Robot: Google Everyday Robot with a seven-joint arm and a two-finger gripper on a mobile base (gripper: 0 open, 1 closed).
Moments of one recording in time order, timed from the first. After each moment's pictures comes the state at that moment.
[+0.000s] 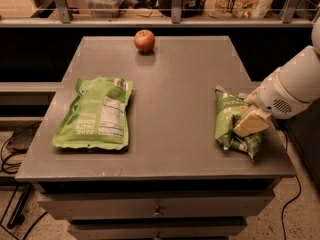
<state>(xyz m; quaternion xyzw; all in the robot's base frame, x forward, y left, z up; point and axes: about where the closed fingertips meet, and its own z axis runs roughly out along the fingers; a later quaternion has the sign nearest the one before) 0.489 -0.197 0.847 -0.51 0.83 0.07 0.19</state>
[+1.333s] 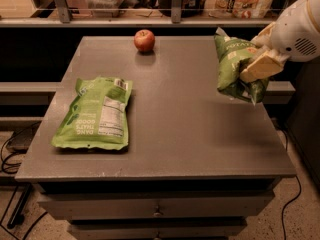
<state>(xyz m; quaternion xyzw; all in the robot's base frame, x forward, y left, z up) 0.527 -0.178 0.979 -0.55 0.77 0.02 0.32</state>
